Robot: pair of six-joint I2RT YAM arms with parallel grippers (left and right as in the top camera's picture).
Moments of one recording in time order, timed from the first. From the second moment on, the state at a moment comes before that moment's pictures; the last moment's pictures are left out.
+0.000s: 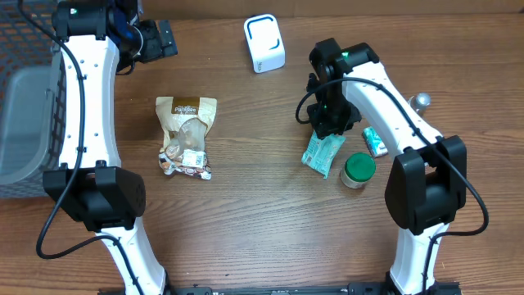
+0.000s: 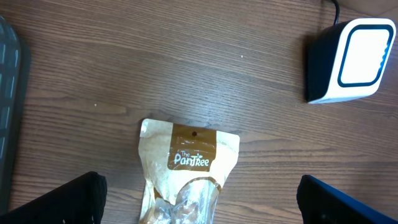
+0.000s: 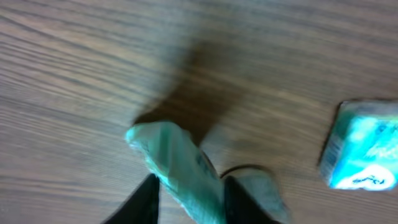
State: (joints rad) left arm 0.05 2.11 2.31 -1.31 0.10 -0.24; right arm 0.33 2.09 1.80 -1.34 -0.03 0.04
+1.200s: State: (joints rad) left arm 0.05 2.11 2.31 -1.29 0.10 -0.24; right arm 0.73 2.09 1.76 -0.91 -0.36 0.48
